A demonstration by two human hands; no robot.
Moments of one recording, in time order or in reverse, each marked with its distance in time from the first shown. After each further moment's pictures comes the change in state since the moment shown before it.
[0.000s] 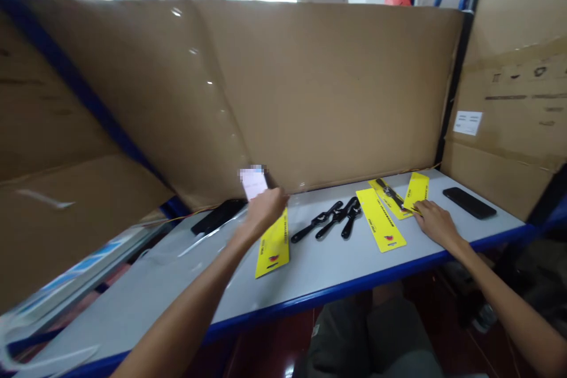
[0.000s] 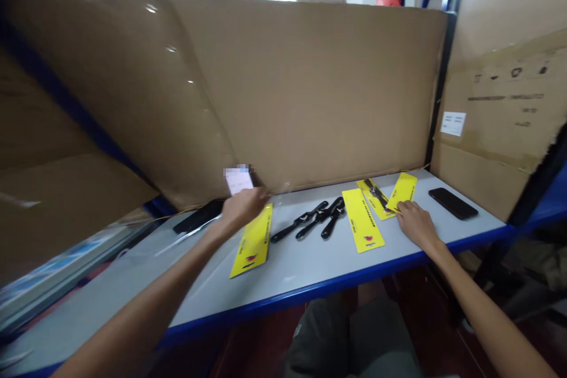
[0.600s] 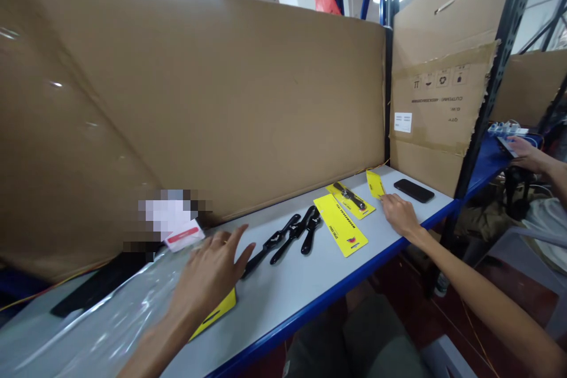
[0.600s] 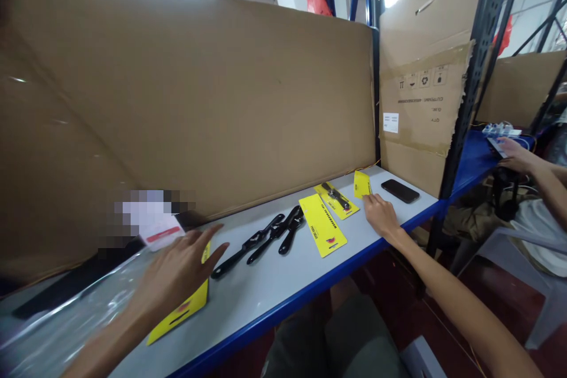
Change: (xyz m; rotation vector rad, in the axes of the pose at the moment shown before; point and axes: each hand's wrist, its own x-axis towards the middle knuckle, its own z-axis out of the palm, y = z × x) left_hand -0.053 0.014 0.030 0.014 0.274 0.320; right_hand -0.018 0.003 -0.017 -0.017 0.142 0.183
